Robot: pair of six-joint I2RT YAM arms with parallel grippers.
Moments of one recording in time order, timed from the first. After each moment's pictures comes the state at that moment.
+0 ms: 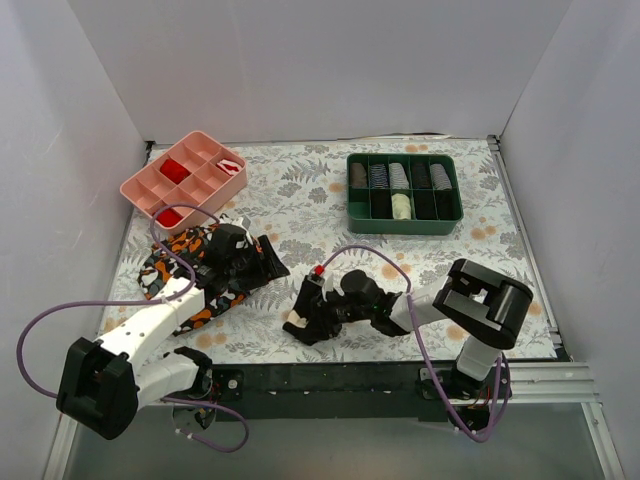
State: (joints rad) left arm -0.45 1.08 0.66 -0.37 0.18 -0.78; right arm 1.06 1.70 0.52 0.67 -0.49 0.54
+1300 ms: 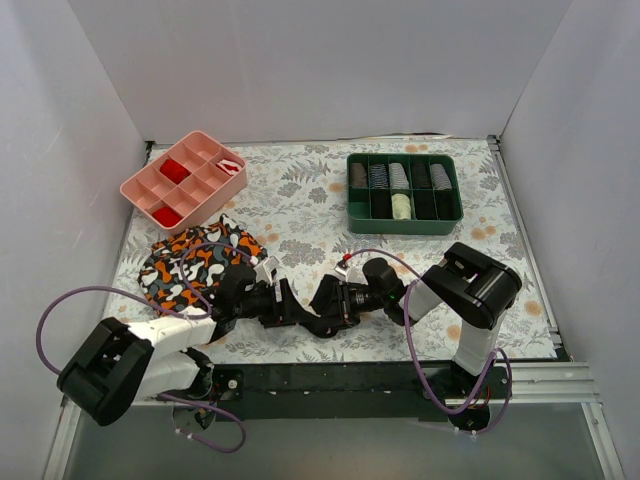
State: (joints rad) left arm -0.59 1.13 0.24 0.22 0.52 -0.84; right arm 0.81 1.82 0.43 0.85 -0.78 1.08
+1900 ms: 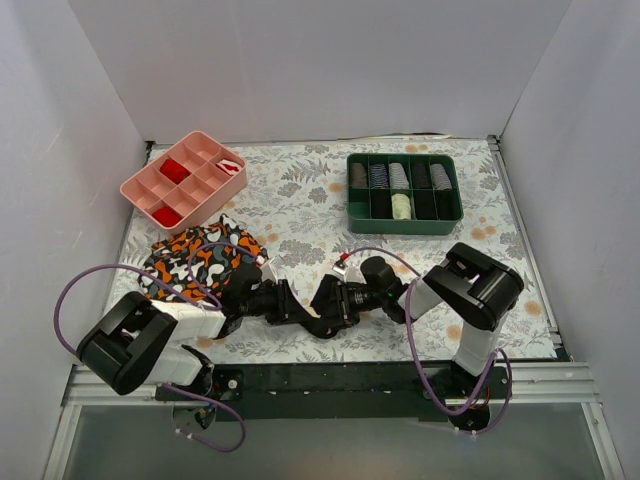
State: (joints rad) left arm -0.61 1.33 0.23 0.46 0.54 -0.88; right arm 0.81 1.82 0.44 0.82 -0.78 1.04
